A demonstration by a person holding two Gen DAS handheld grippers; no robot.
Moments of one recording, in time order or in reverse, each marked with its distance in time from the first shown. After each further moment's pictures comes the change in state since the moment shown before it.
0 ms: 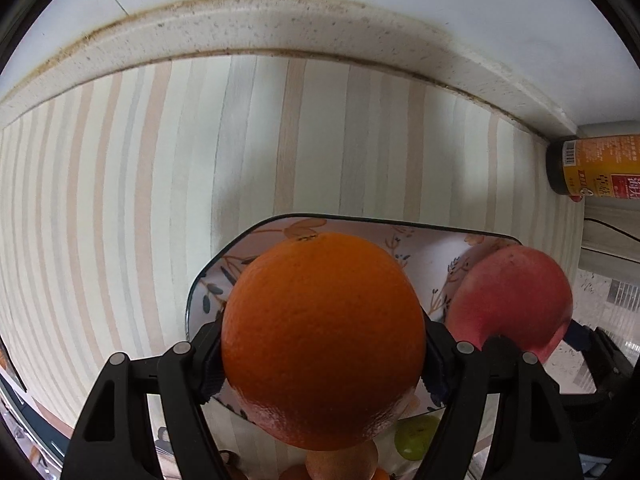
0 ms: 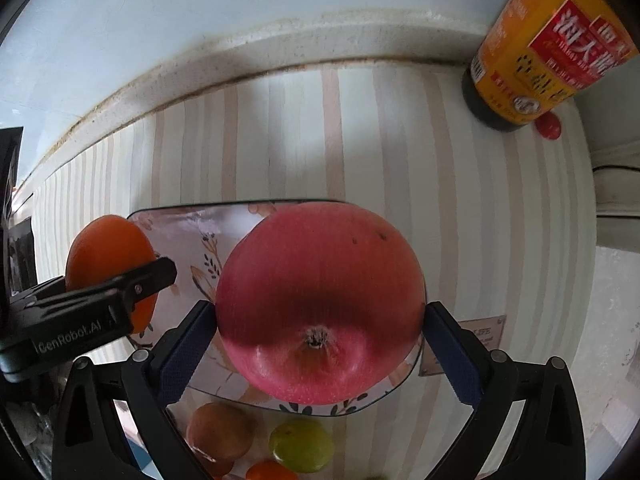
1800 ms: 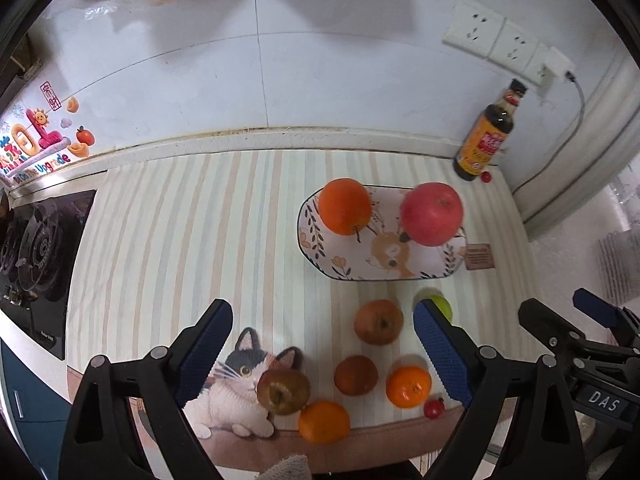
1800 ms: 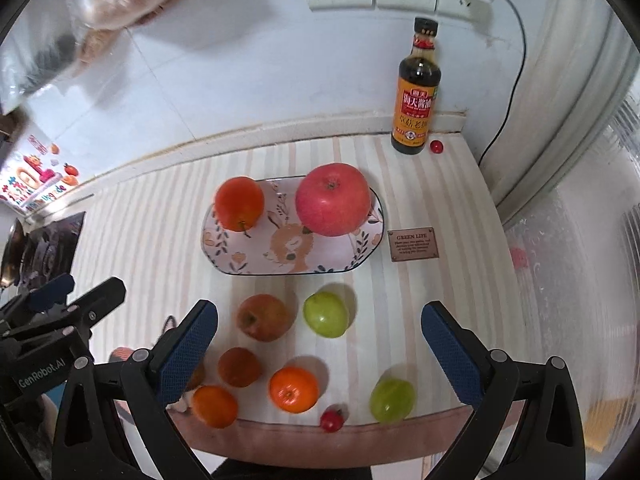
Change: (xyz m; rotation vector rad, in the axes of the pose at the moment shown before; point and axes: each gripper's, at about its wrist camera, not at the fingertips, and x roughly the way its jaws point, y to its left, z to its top) left arm -0.164 0.024 -0.258 0.134 -0.579 0.086; right arm -0.179 0.044 -0.260 -0.002 -0.489 -0.060
